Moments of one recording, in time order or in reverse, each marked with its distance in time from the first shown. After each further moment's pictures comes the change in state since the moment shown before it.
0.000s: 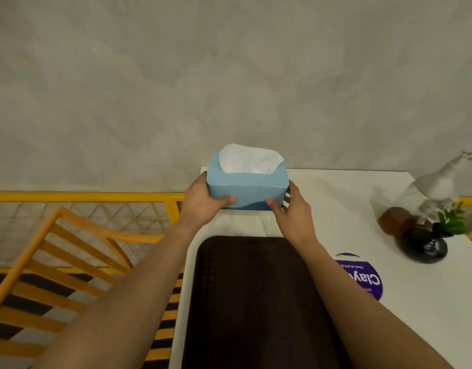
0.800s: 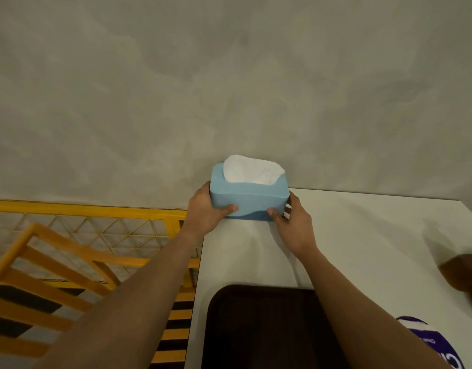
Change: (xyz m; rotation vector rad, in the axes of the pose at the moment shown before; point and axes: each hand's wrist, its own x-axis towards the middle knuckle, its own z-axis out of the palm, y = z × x) left_hand 0.096 -0.107 0.033 -0.095 -0.015 -0.029; right_hand 0.088 0.075 0.084 0.035 -0.055 0.048
